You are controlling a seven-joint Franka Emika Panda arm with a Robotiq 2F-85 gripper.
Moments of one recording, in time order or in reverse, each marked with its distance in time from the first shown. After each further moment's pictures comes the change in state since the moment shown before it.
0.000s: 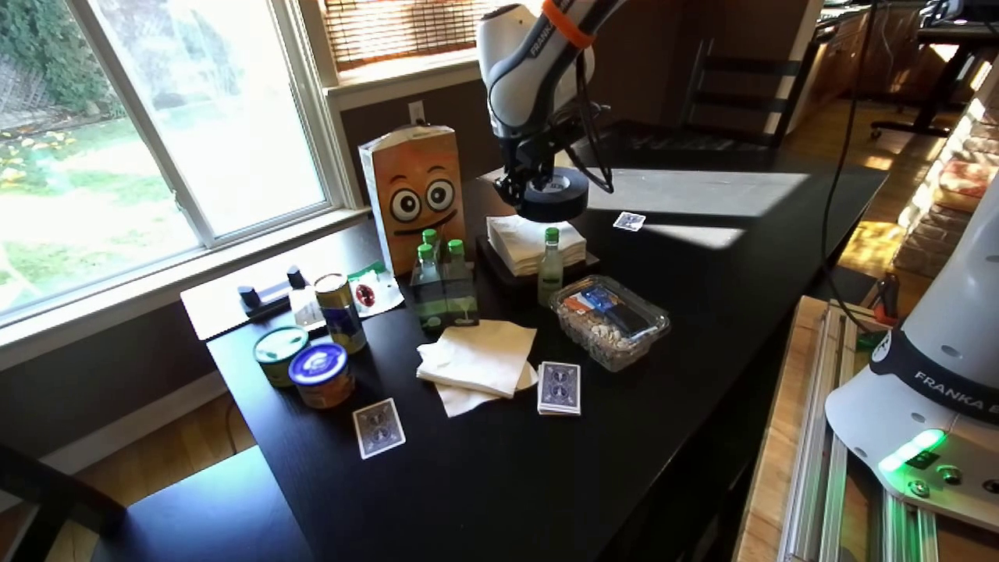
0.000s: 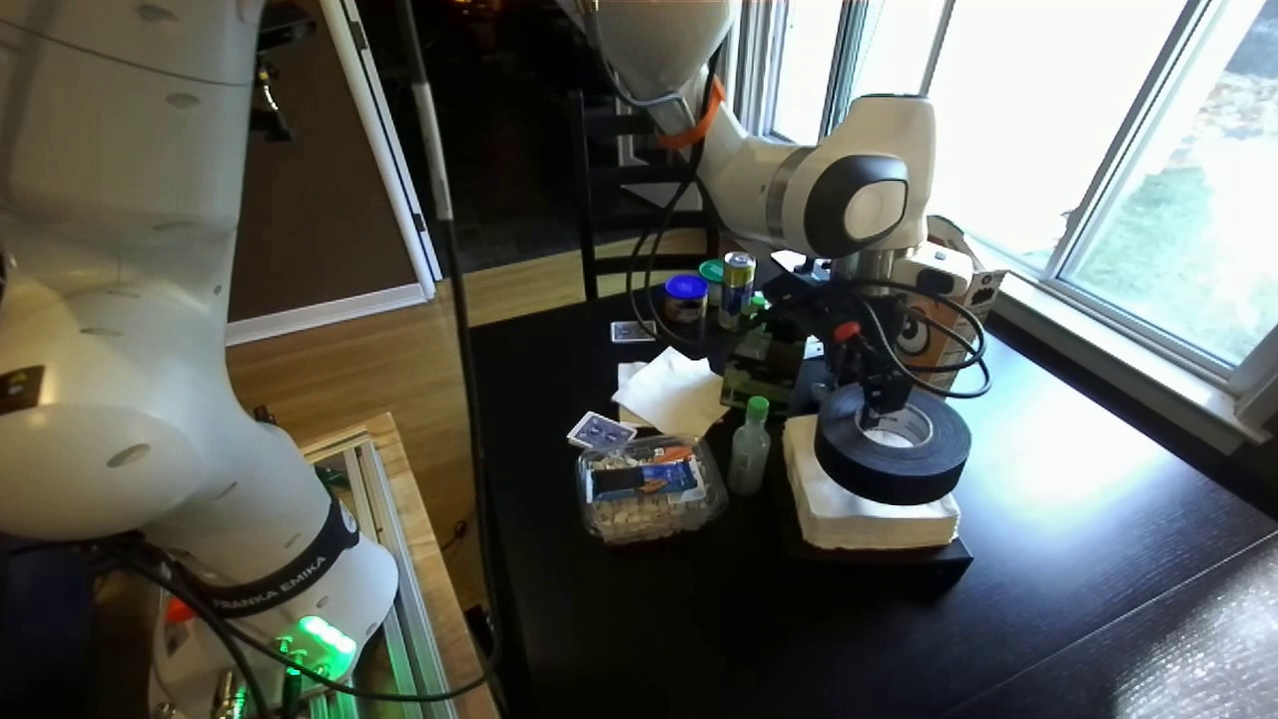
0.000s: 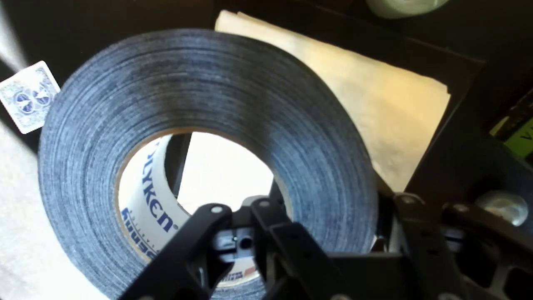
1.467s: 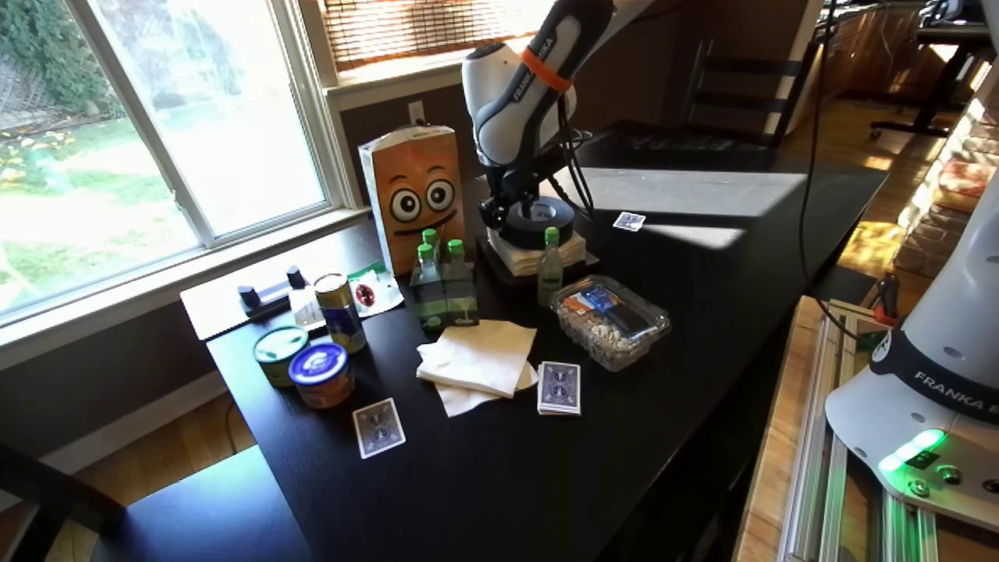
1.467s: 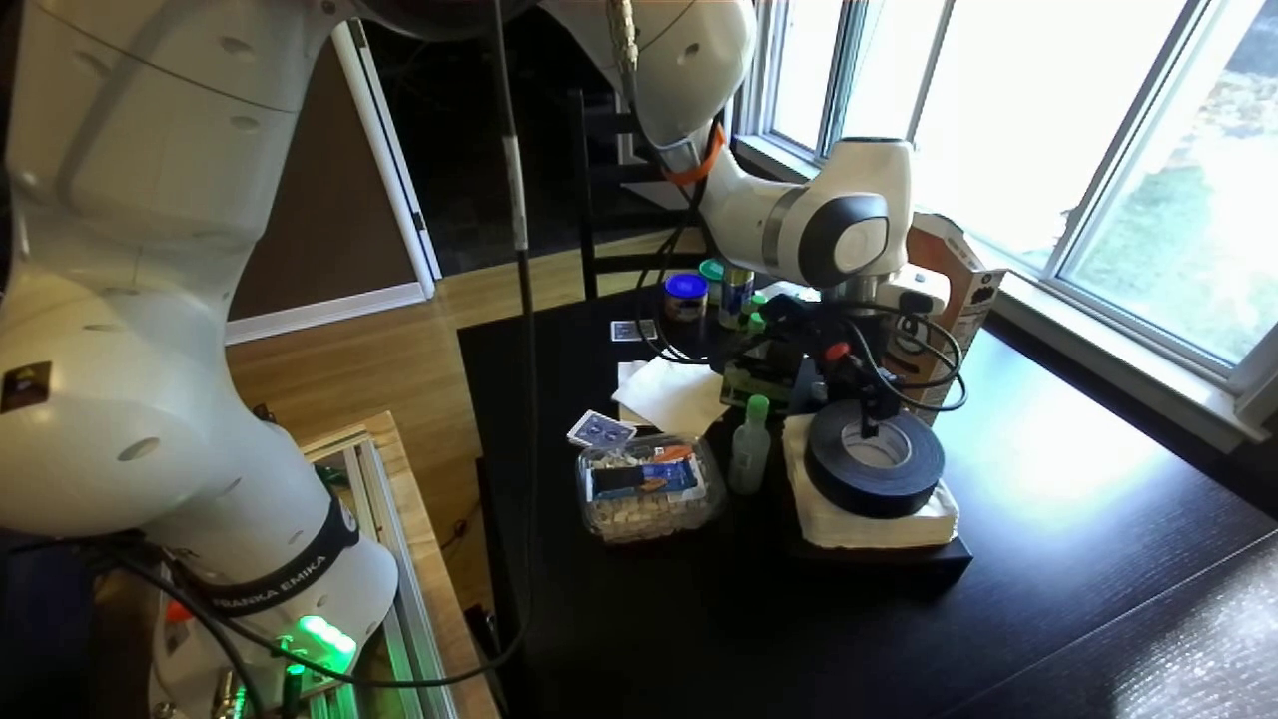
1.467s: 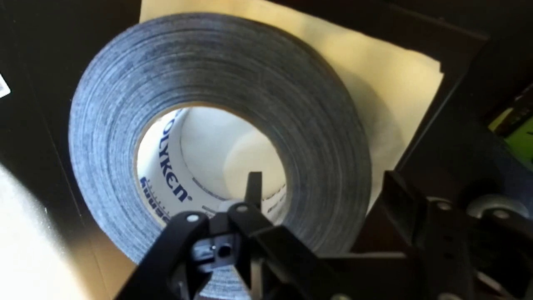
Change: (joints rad) arm 0.033 0.122 -0.003 0.066 0.001 0.079 0.023
